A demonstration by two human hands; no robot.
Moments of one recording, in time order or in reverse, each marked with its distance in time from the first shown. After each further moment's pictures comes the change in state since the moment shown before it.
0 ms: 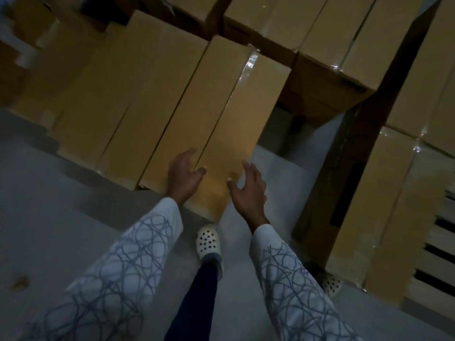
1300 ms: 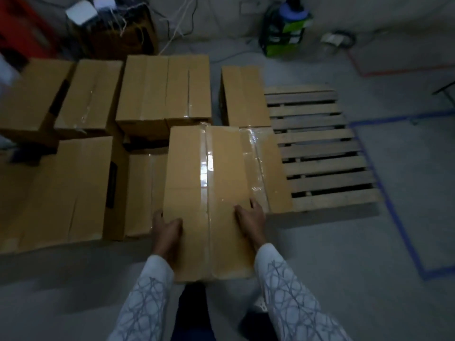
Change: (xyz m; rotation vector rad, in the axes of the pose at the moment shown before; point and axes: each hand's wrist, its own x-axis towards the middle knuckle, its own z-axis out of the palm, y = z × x) left_hand -0.376 0.130 -0.021 -0.136 -0.251 -0.139; right_hand -0.358 0.105 -0.184 0.700 0.467 0.344
